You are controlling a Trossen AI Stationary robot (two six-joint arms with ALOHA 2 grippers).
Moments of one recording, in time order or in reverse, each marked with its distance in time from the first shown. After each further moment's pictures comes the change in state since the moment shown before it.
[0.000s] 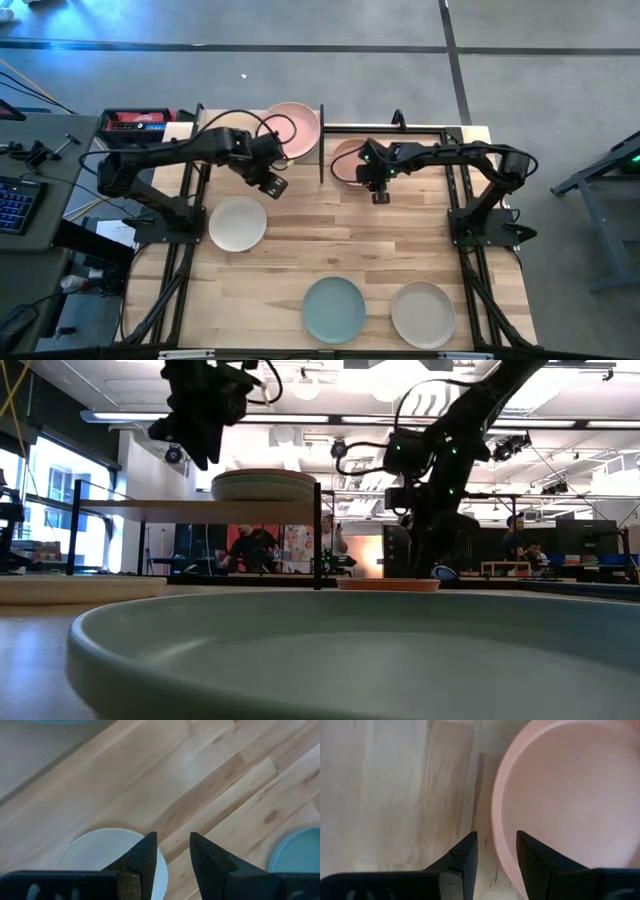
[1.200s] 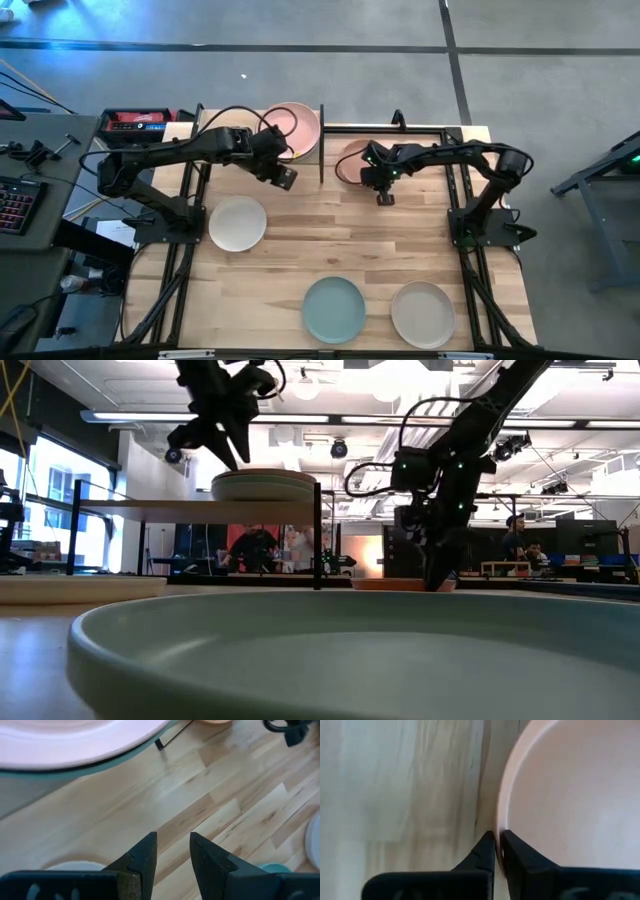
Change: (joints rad) left arm 0.022 0.000 -0.027 0.199 0.000 -0.088; right arm -0.034 0.026 -0.057 0.009 -0.014 -0.017
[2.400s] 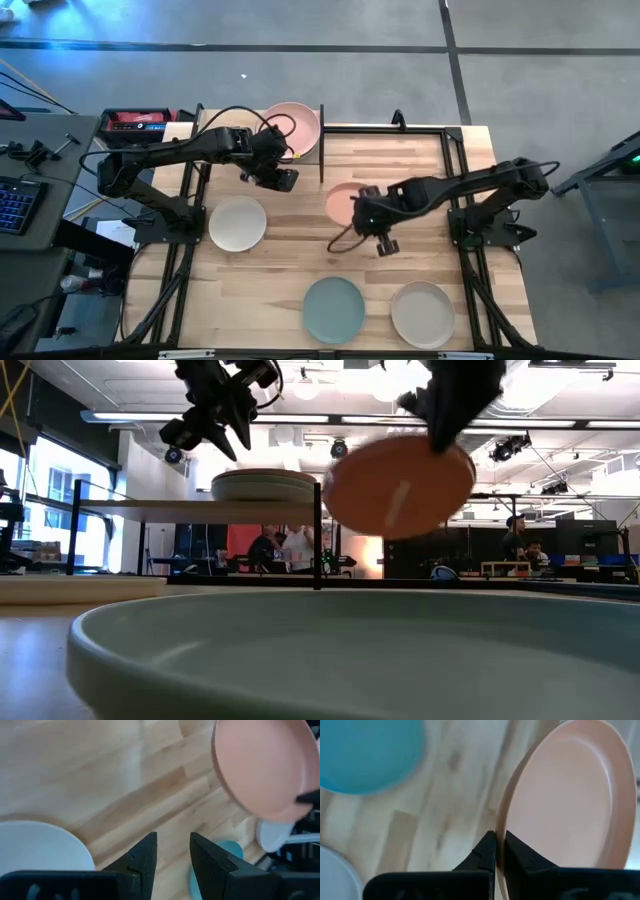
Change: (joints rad) left arm -0.003 0.000 0.000 -0.001 0.204 -0.171; right arm 0.643 -0.151 0.438 -0.499 0.131 0.428
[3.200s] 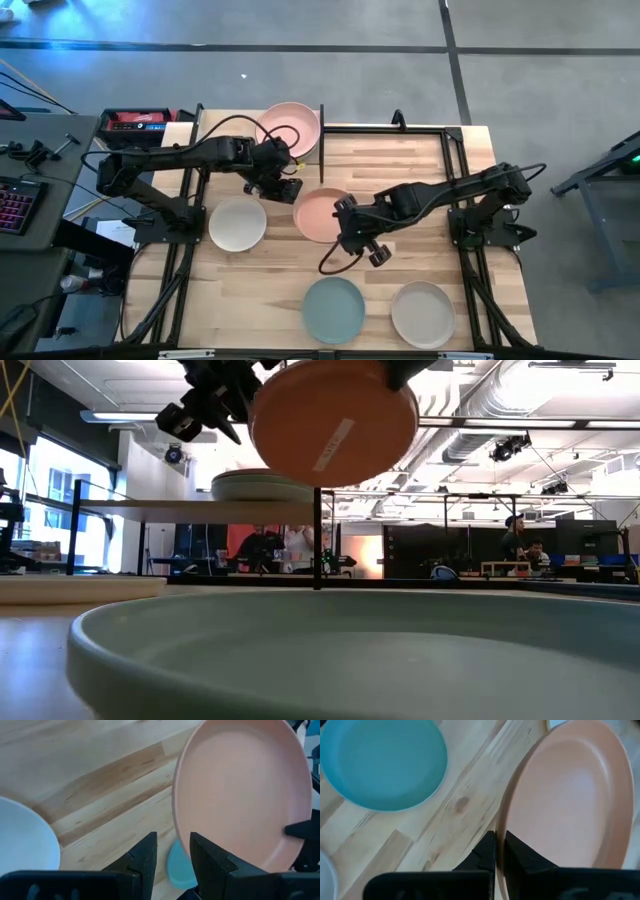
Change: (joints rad) left arm -0.098 0.000 0.001 0.053 0.036 -0.150; right arm 0.083 0.156 0.304 -0.058 0.009 -0.279
